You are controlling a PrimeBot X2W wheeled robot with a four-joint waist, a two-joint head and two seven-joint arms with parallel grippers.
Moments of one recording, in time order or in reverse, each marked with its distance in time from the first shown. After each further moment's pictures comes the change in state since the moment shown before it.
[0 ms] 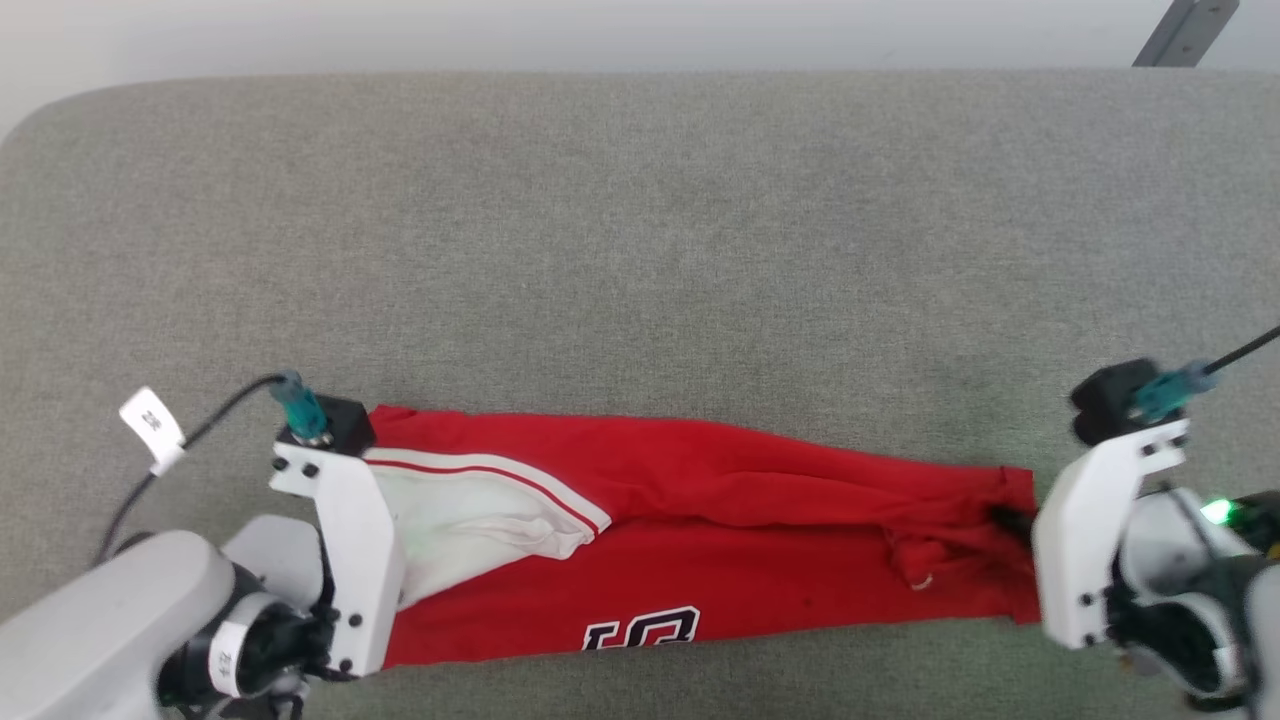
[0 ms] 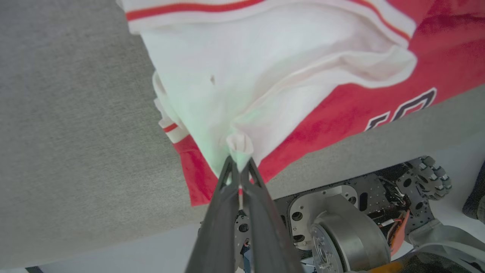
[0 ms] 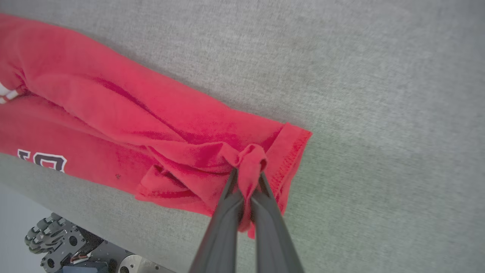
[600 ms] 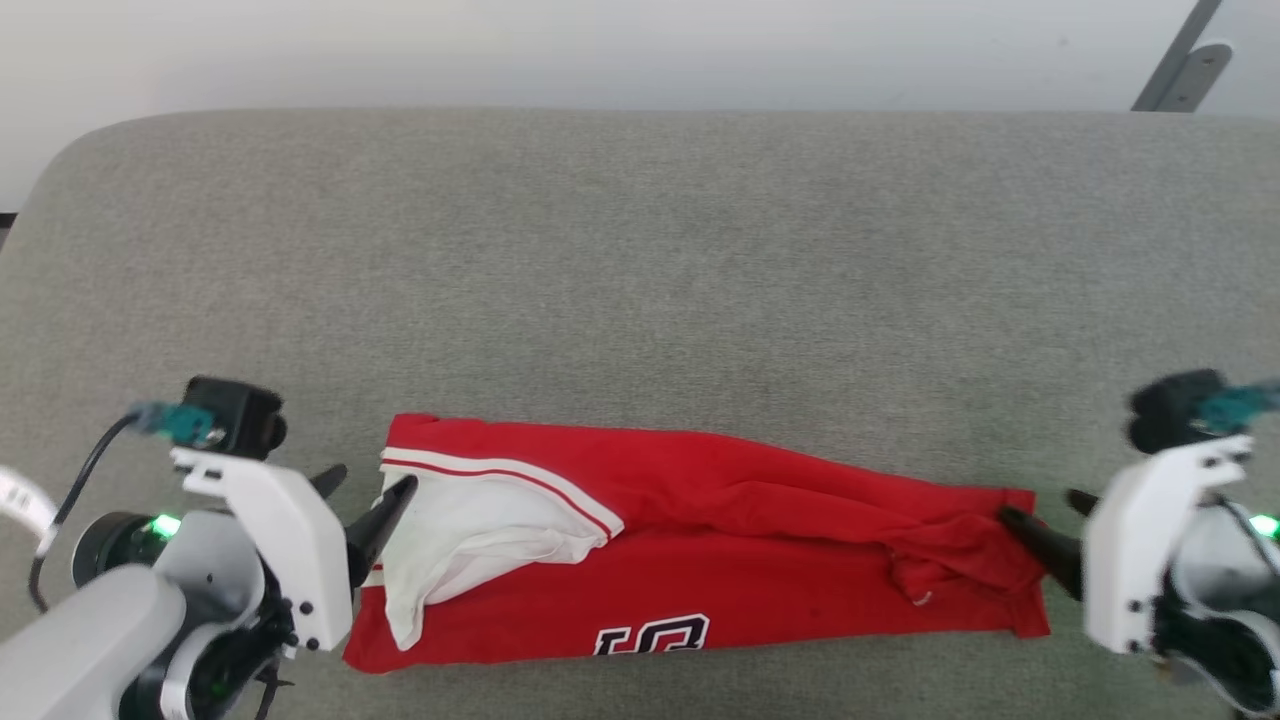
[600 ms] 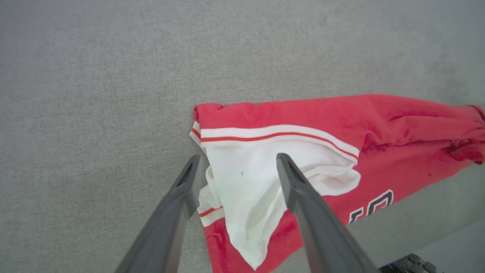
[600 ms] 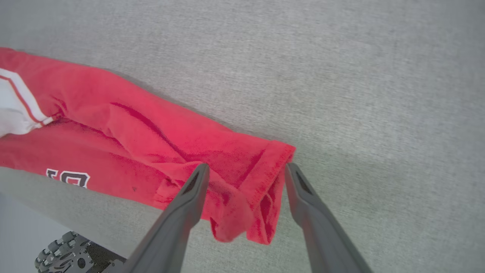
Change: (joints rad) left arm 0.163 -0.017 0.162 0.074 0.013 -0.144 -0.536; right arm 0.042 -0.007 -0.058 -0.006 0.052 0.000 -0.085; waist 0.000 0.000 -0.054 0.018
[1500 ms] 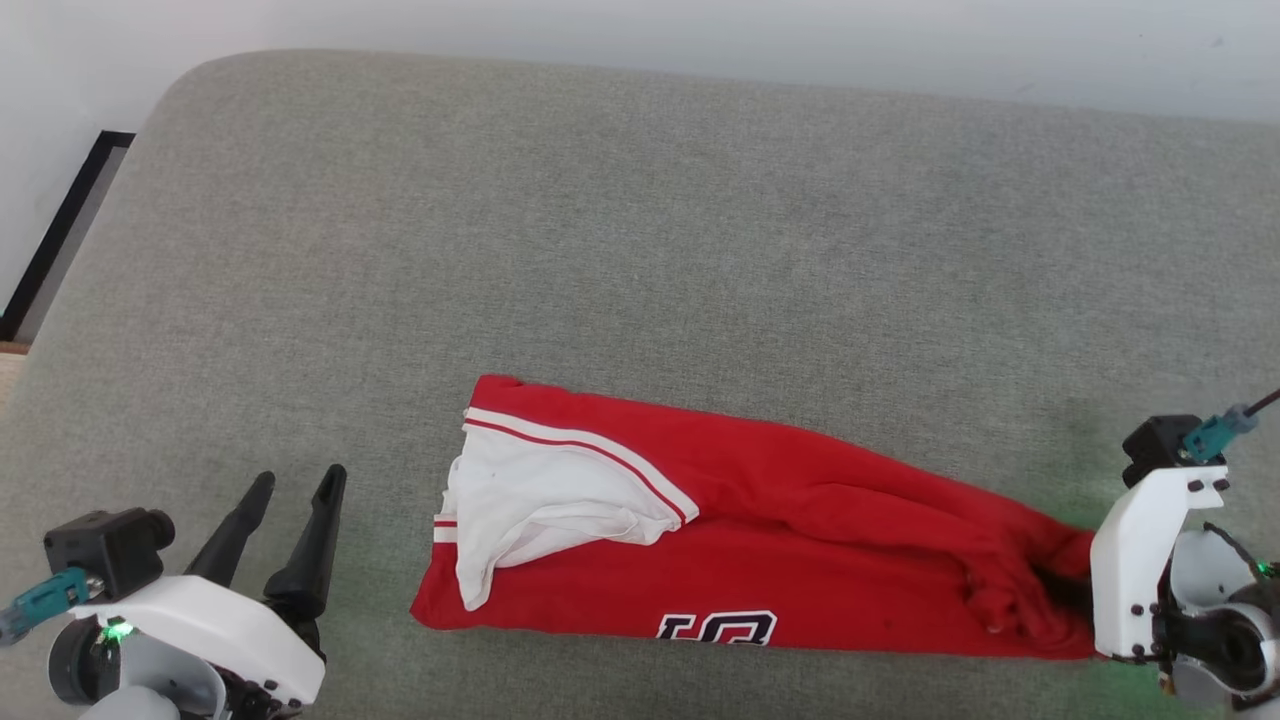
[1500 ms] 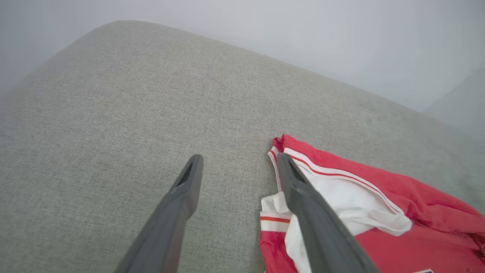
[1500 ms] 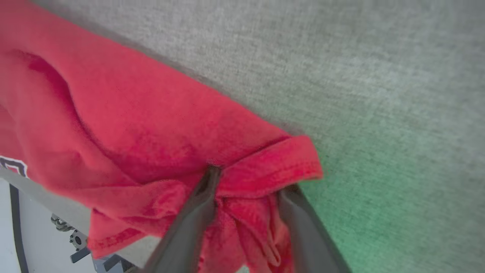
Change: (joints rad) left arm 0.314 -0.100 0.221 0.040 0.014 -0.031 -0.567; right arm -0.049 -0.068 0.061 0.338 0.102 0.000 -0.009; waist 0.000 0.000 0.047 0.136
